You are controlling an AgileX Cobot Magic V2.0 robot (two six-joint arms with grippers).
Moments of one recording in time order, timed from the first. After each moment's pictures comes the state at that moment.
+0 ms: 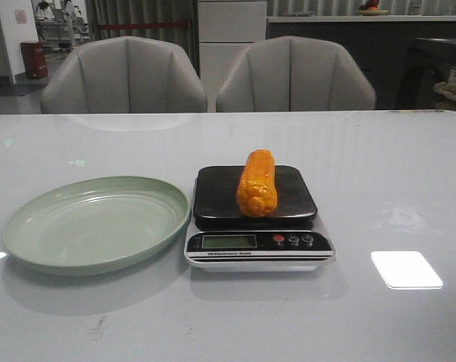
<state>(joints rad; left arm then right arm) -0.72 -0.01 -0.41 0.29 0.66 -0.21 0.09 0.36 -0.38 0.04 0.31 0.01</state>
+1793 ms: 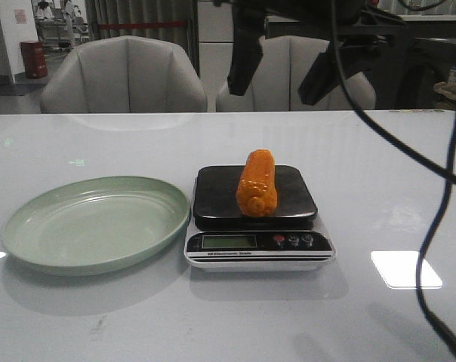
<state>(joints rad) -0.72 -0.01 -0.41 0.29 0.66 -0.21 0.57 1.64 -1.36 0.03 0.73 0.40</state>
